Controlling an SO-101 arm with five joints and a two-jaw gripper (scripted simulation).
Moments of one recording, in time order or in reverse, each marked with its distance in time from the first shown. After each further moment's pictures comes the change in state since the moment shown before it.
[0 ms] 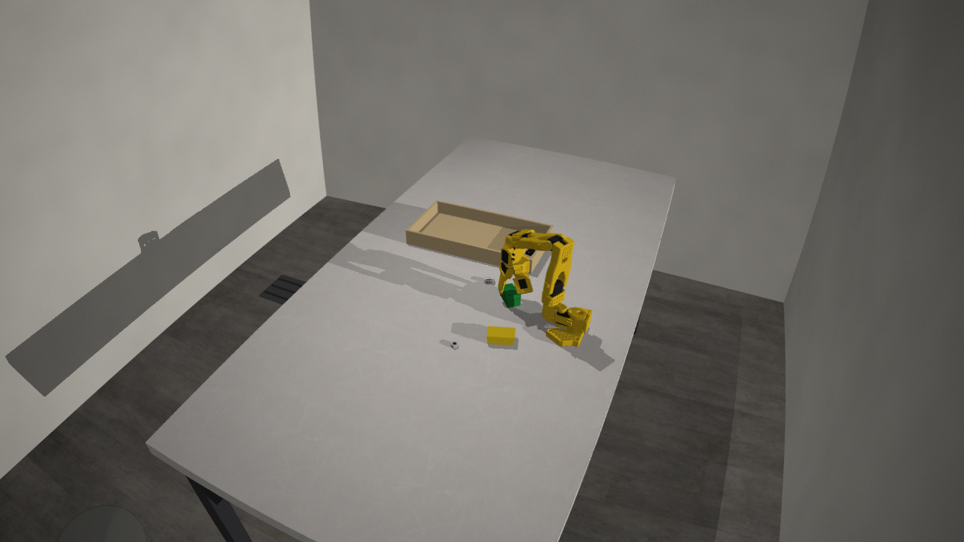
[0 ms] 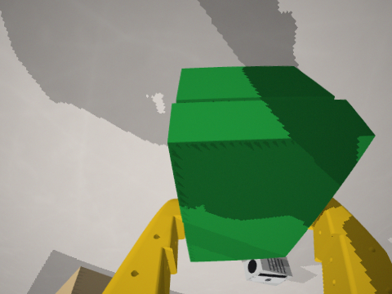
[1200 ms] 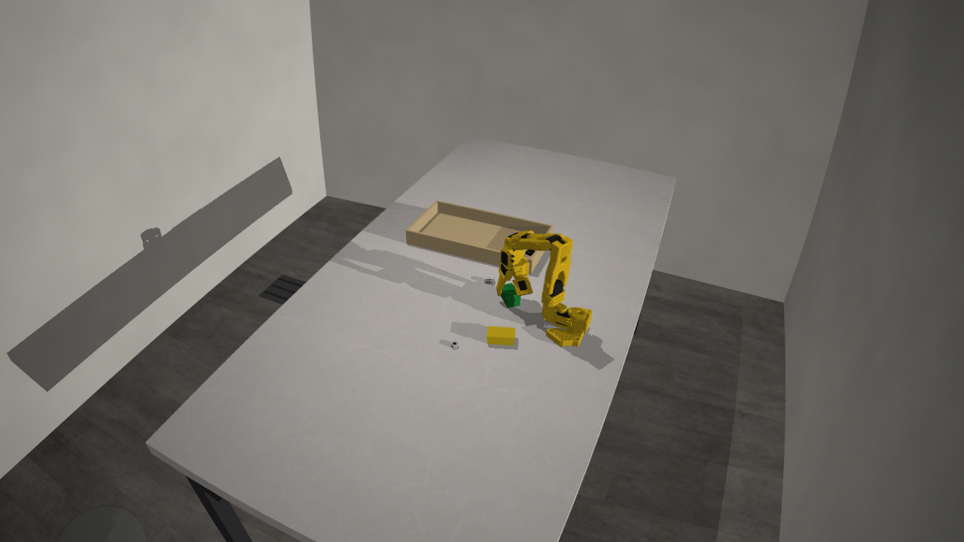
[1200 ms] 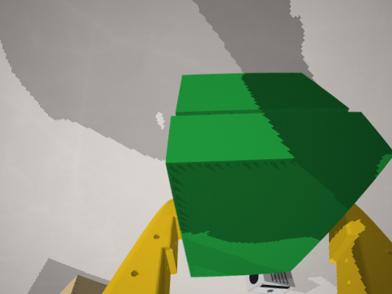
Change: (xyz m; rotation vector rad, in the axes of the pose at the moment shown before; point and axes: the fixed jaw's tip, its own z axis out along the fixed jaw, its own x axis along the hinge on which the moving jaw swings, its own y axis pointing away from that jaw) arm 0.000 0.000 0.006 -0.005 -0.009 -0.001
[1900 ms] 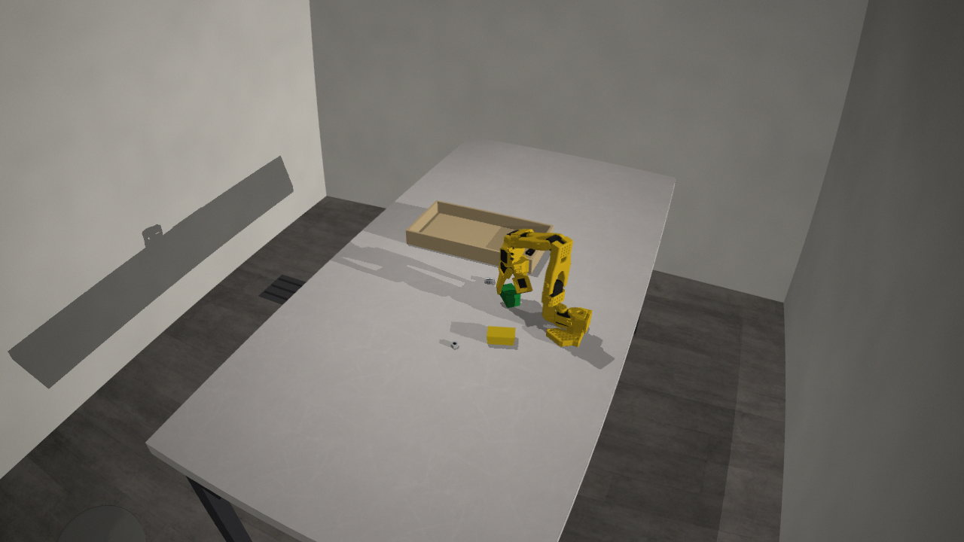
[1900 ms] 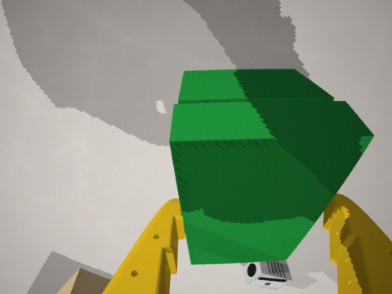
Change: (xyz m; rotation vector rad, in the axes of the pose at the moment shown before) arm 0.000 0.000 -0.006 -0.006 -0.013 0.000
